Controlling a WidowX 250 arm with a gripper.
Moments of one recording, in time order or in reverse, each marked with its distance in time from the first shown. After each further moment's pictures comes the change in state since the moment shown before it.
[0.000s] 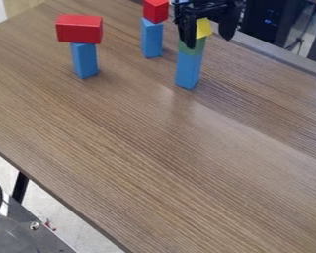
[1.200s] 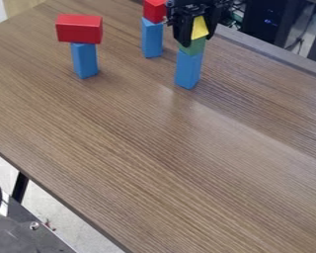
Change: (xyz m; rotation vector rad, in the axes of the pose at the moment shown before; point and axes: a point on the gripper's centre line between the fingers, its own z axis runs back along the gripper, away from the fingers) arm 0.006 0.008 -0.007 0.055 -0.068 0.165
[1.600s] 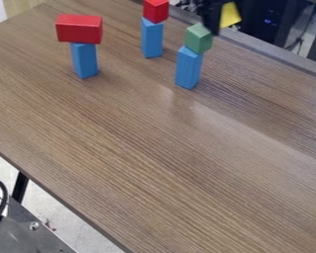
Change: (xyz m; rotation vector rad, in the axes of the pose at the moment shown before) arm -0.033 -0.036 0.031 -0.126 0.027 -0.082
